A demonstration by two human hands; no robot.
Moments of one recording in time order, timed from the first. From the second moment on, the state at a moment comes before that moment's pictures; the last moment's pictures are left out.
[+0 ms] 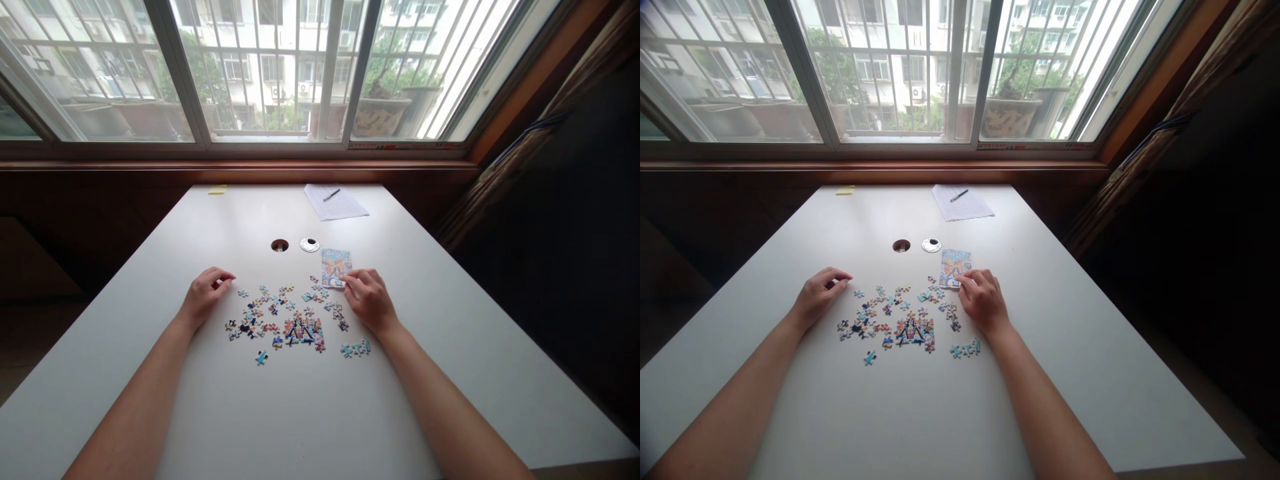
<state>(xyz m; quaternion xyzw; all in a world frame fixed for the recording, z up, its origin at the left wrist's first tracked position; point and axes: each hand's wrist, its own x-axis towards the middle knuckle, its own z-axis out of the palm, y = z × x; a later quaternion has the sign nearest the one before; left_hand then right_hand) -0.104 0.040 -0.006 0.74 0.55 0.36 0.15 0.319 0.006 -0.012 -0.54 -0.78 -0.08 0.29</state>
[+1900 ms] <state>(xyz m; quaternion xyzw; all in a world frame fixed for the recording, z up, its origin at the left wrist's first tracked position) -0.104 0.038 -0.005 0.71 0.56 0.38 0.17 0.250 0.050 0.028 -0.57 -0.81 0.03 0.11</state>
